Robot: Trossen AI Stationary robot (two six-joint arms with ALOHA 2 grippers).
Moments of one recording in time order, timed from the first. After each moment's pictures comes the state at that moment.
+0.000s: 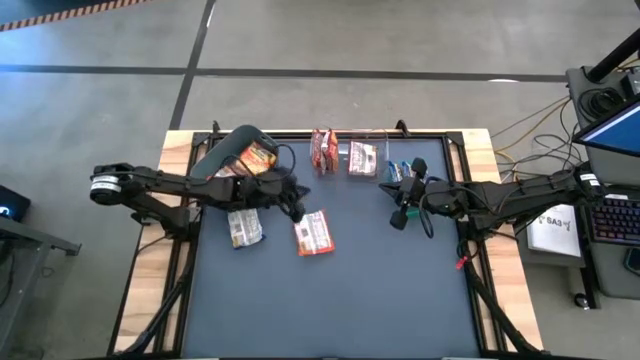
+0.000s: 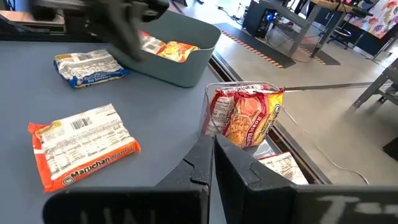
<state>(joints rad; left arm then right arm) 0.07 1.36 0.78 0.05 -0.30 -0.40 0.09 0.91 0.64 -0.12 0.52 -0.01</state>
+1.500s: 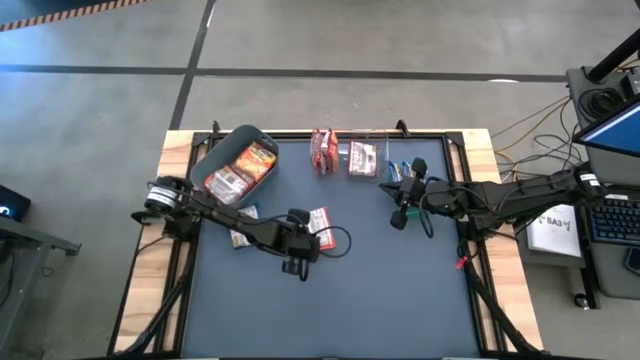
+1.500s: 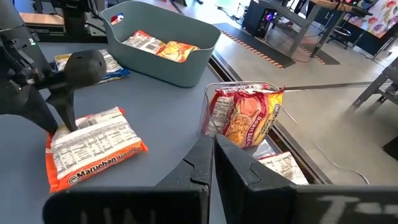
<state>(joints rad) -0.23 1.87 1.13 -0.52 -0.37 0.02 0.09 0.91 0.64 -0.12 0.52 -0.01</state>
